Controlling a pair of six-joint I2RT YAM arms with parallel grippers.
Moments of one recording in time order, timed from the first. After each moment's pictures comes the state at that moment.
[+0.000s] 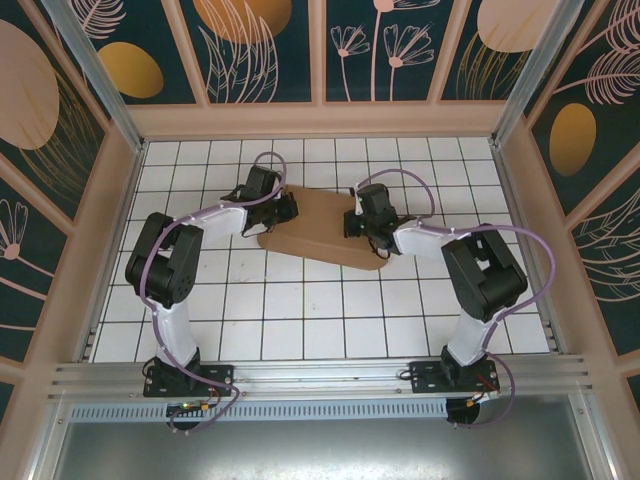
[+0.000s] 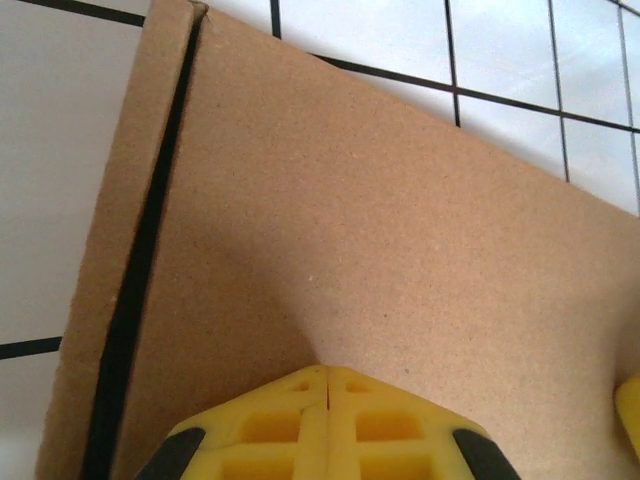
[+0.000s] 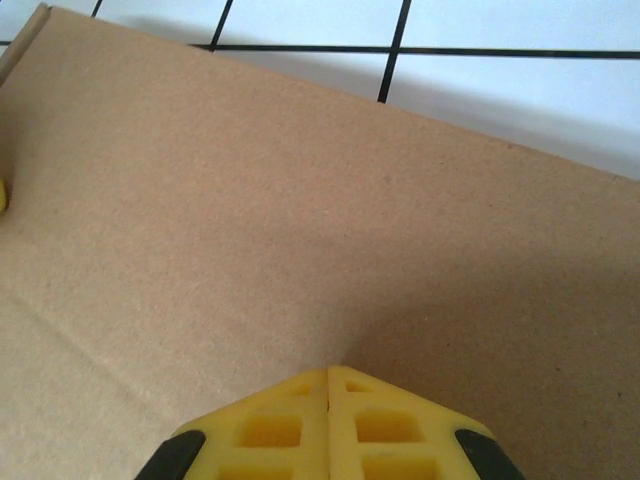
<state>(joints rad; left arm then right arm) -0.41 1.93 1.19 -0.10 0.27 -0.61 0.54 1.75 0.96 0.04 -0.04 0.33</state>
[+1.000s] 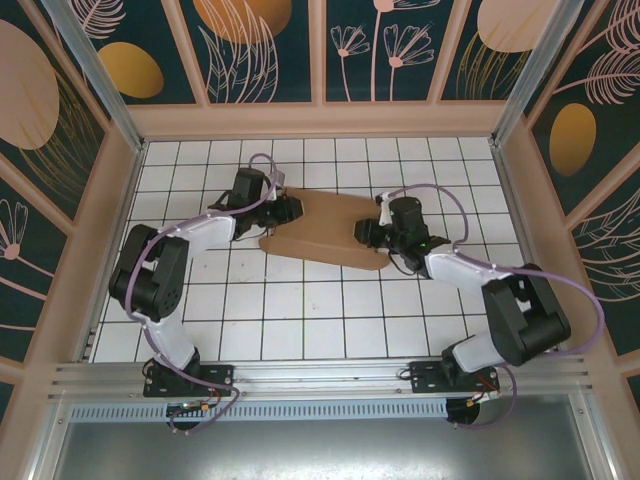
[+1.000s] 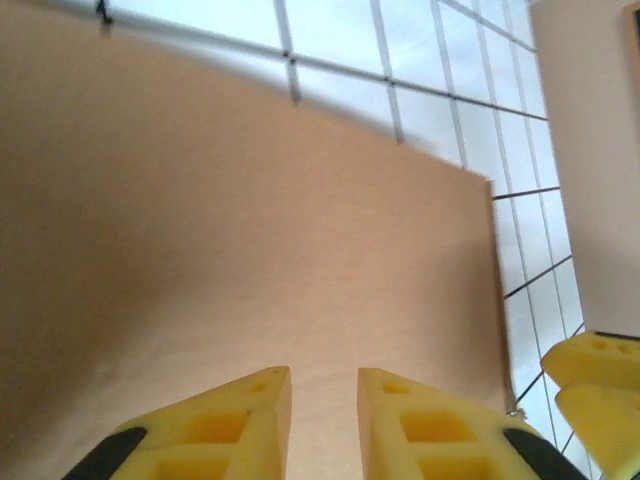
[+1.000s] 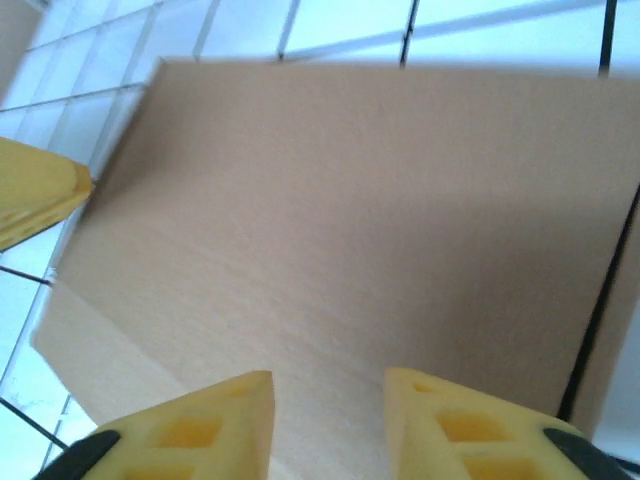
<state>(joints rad) -0.38 1.78 1.10 -0.01 0.49 -0.62 0.45 1.42 0.70 0.13 -0.23 0.45</state>
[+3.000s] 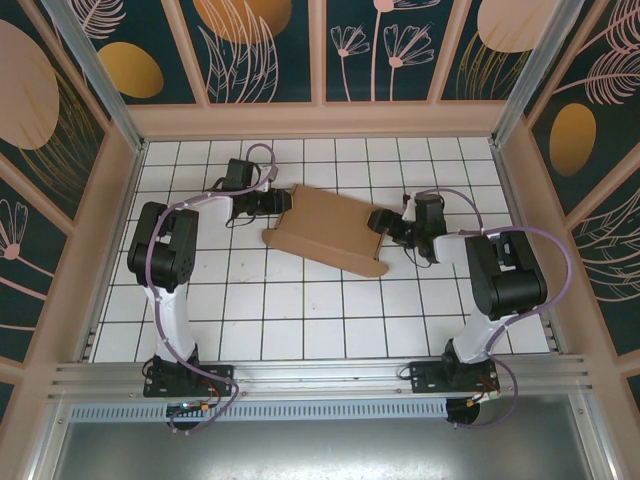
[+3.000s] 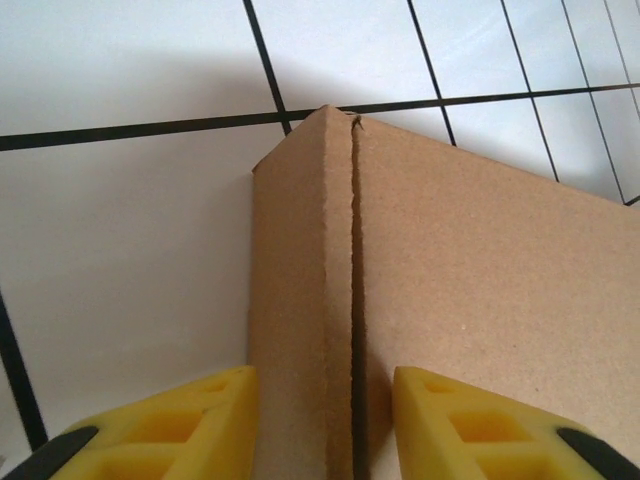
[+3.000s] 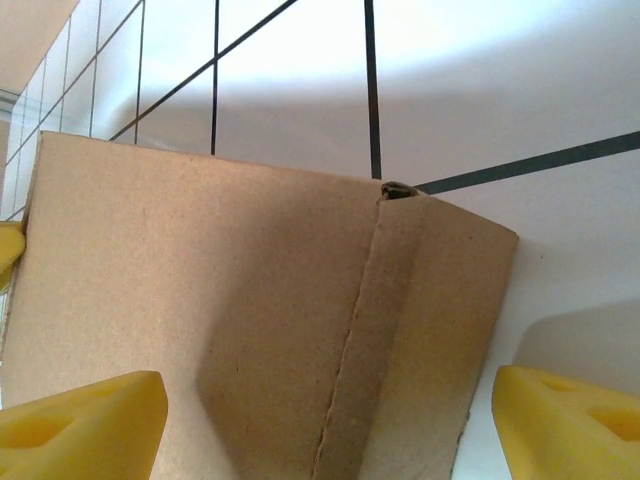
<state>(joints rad) -0.26 2.04 1.28 -0.08 0.54 -0.32 0.20 1.72 0.70 0.31 -0.45 0.61</state>
